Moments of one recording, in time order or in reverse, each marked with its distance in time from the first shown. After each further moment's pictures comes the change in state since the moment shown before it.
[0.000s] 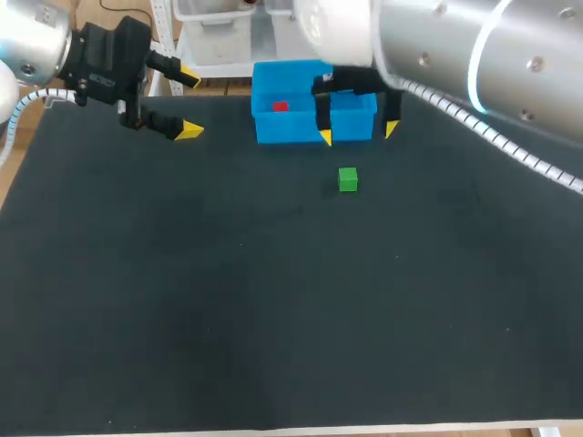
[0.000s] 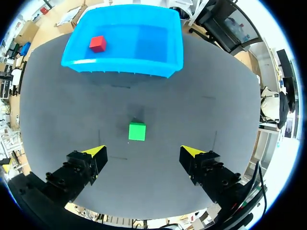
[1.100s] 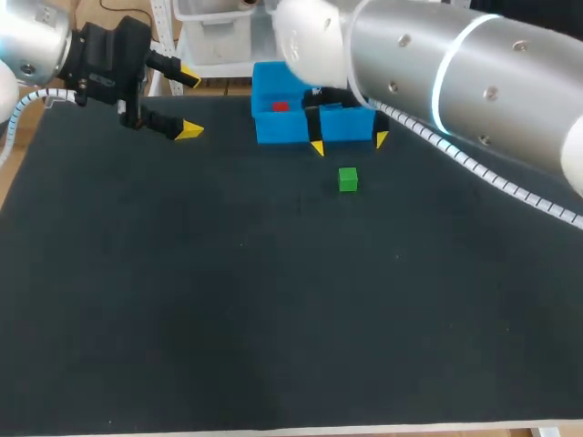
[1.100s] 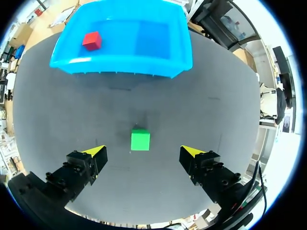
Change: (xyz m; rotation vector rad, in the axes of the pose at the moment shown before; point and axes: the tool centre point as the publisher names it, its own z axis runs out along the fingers) left arm 0.000 0.000 0.000 0.000 0.000 0.000; right arm -0.012 0.009 0.024 0.046 -0.008 0.043
